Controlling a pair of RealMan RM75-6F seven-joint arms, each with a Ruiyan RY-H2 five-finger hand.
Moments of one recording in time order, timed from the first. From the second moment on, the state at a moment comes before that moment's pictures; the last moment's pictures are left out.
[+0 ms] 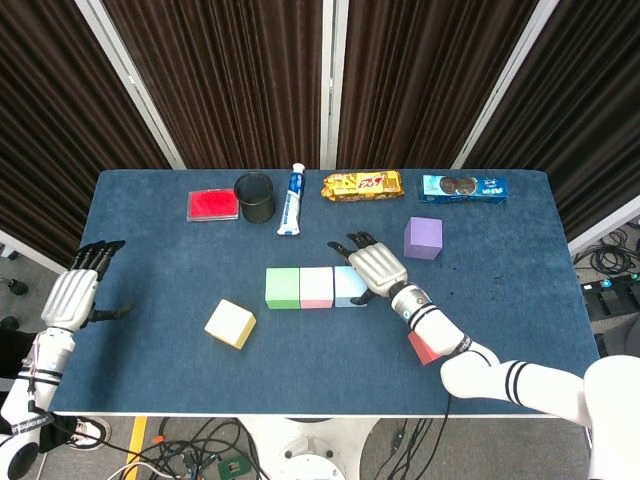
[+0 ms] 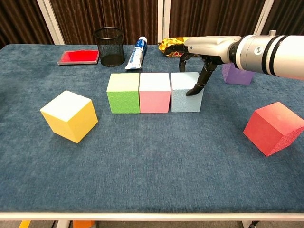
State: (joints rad) left arm -0.36 -1.24 -0.11 -1.41 1.40 1.21 -0.26; right arm 0.97 -1.51 0.19 -1.39 -1.02 0.70 -0.26
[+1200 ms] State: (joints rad) left arm -0.36 -1.24 -0.10 -1.41 1.40 1.20 -0.26; right arm 0.98 -1.51 0.18 -1.40 -1.00 0.71 -0.24
